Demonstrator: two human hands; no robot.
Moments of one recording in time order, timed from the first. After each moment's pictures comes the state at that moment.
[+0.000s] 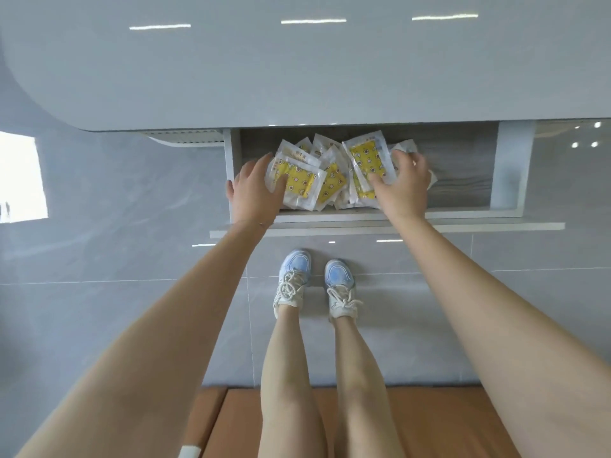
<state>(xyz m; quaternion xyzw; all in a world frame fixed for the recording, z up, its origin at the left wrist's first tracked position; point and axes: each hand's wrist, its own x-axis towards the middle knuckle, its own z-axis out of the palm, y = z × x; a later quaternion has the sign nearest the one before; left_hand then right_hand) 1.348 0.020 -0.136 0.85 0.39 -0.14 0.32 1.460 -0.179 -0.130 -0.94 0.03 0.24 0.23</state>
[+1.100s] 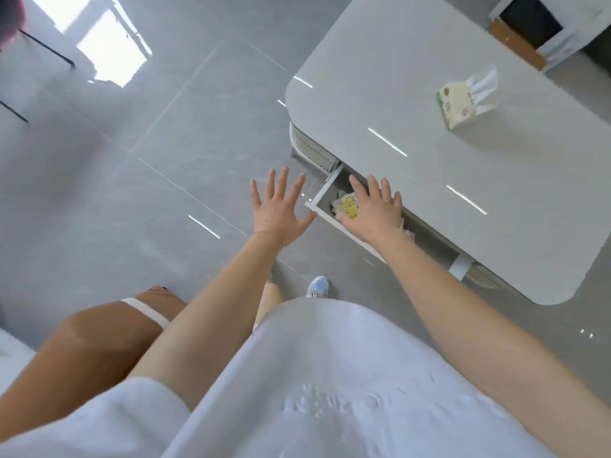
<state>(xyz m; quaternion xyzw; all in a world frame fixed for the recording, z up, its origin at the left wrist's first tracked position) 1.141 0.018 0.201 0.85 0.47 -0.14 0.20 1.312 -0.057 0.227 -0.82 -0.48 0.27 -0.15</state>
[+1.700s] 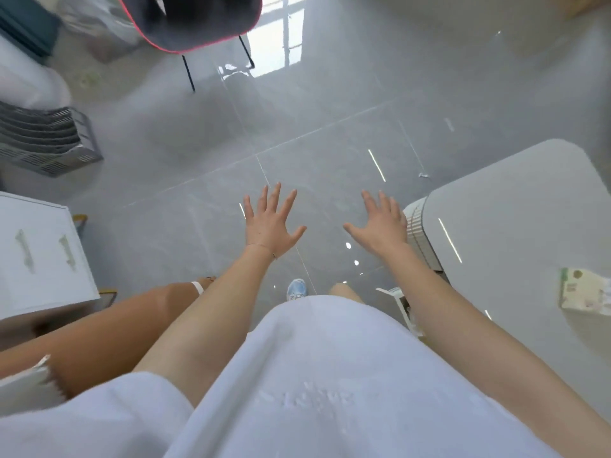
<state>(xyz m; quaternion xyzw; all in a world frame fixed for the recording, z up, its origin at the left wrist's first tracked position) 0.863 0.194 0.219 0.70 0.68 -0.10 0.18 1.077 0.217 0.248 -0.72 -0.63 0.27 -0.15</state>
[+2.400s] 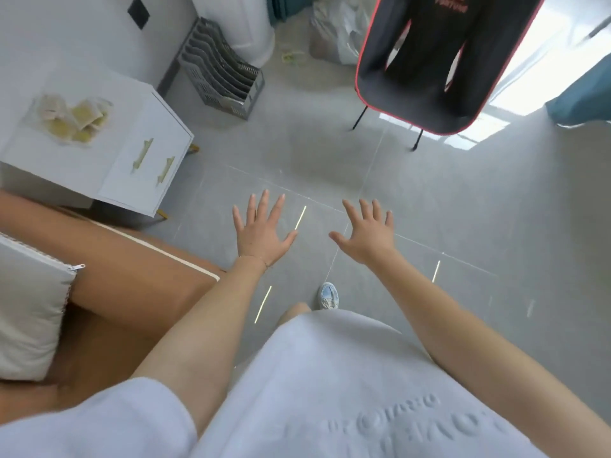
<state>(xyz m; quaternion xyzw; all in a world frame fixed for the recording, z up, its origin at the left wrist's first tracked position) 0.652 0.296 0.225 0.33 0.93 0.01 0.18 0.779 0.467 0.257 -0.32 -0.90 0.15 -0.26</state>
